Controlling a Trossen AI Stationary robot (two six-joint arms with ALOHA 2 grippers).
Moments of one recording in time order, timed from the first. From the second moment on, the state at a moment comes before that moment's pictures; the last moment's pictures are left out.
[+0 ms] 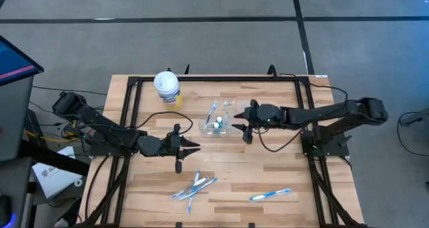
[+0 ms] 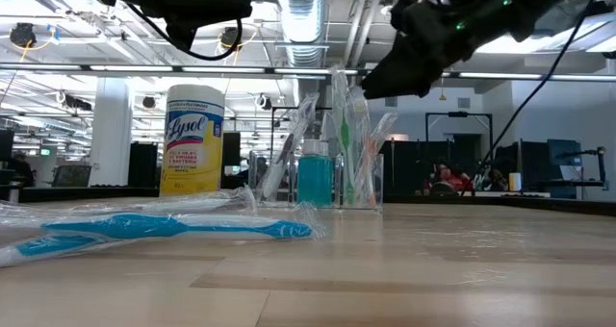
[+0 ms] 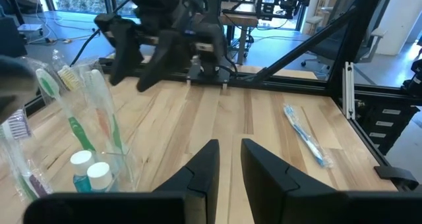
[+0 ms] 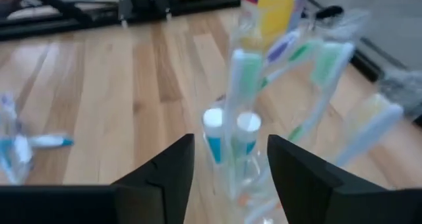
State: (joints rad) left arm -0.41 1.22 0.54 0.48 -0.54 -0.17; right arm -0.05 1.29 0.68 0.13 0.16 0.12
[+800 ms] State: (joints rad) left arm -0.41 1.22 0.54 0.48 -0.54 -0.17; right arm 0.33 1.22 0.68 -0.26 0.11 0.35
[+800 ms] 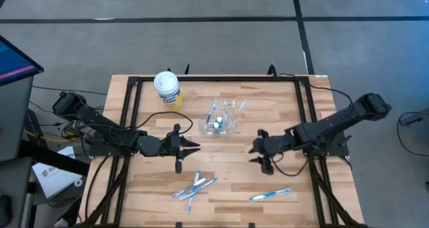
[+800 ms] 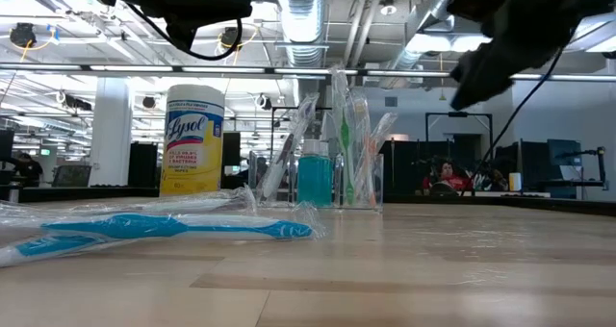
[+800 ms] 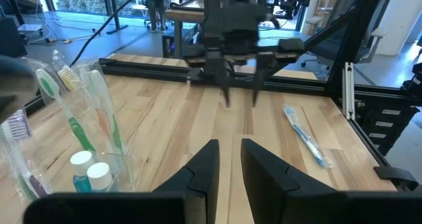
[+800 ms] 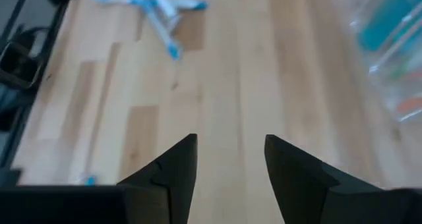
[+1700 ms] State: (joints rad) left arm -0.41 1.22 0.54 0.50 -0.54 -0.17; right arm 0.80 1.22 0.68 -0.45 0.11 0.98
